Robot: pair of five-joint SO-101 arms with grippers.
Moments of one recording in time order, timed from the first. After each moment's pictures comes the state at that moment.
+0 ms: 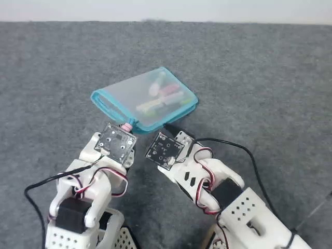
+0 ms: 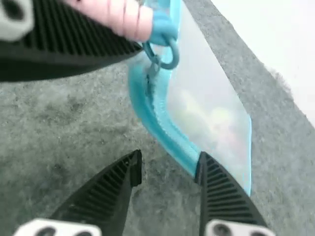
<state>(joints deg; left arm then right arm) 8.9 -88.0 64.8 68.7 -14.1 -44.6 -61.3 71.2 28.5 24.5</state>
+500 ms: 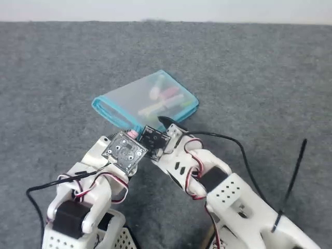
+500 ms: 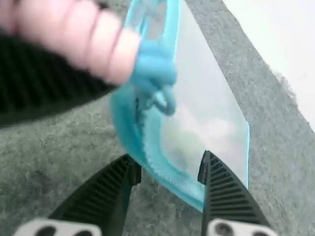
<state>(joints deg) 12.8 -88.0 62.5 73.9 -18.7 -44.0 -43.6 66.2 17.5 27.8</state>
